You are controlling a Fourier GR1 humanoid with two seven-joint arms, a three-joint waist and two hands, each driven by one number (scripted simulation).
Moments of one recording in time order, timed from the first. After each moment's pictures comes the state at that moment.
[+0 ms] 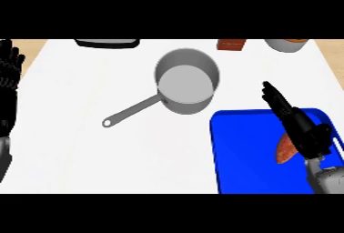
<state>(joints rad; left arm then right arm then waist) -0.24 0.62 -0.08 -1.54 0.23 0.34 -0.12 -0.16 -0.50 0.25 -1.55 -0.22 -0.04 0.05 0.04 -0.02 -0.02</state>
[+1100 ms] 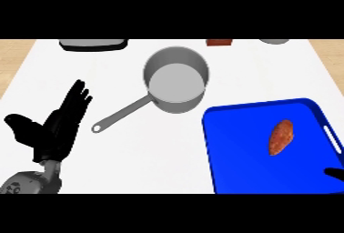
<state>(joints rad) -0.12 0.40 -0.23 -1.63 0.37 0.32 0.18 0.20 -0.75 -0.10 -1.68 -0.07 -0.12 -0.27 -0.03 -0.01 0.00</state>
